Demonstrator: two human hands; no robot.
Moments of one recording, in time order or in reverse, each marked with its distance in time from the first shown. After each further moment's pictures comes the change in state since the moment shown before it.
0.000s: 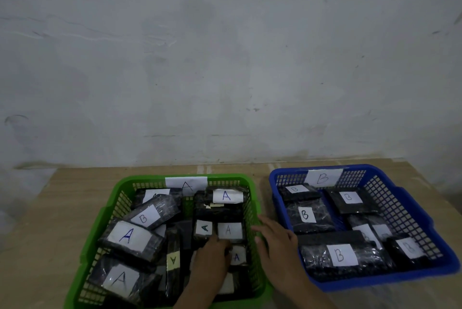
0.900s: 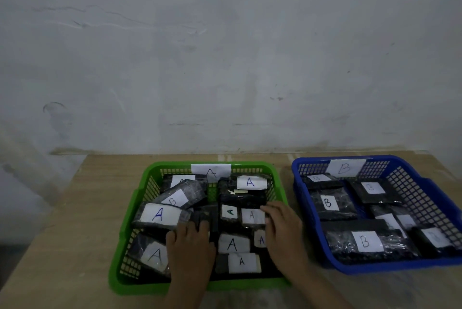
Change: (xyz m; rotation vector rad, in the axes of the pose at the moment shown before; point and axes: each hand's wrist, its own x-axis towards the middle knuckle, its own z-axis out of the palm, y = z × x) left_hand -0.048 -0.053 -0.042 0.435 0.274 -0.209; right_hand 0.000 -0.041 0.023 0.108 0.230 0.000
